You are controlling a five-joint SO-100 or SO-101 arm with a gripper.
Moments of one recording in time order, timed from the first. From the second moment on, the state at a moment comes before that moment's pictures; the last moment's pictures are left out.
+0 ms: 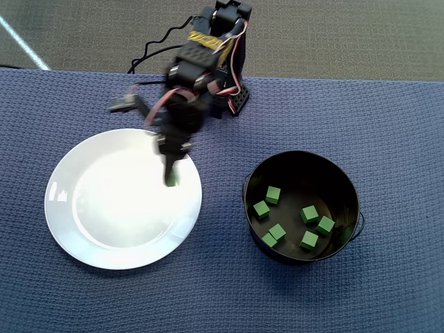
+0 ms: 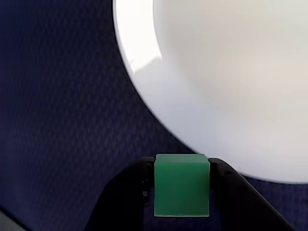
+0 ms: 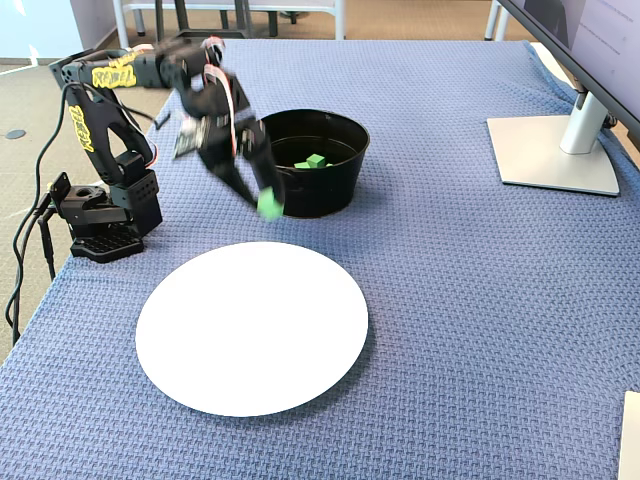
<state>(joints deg) 18.1 112.8 98.9 67.1 -17.4</state>
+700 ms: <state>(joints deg) -23.0 104.9 96.8 67.9 7.1</state>
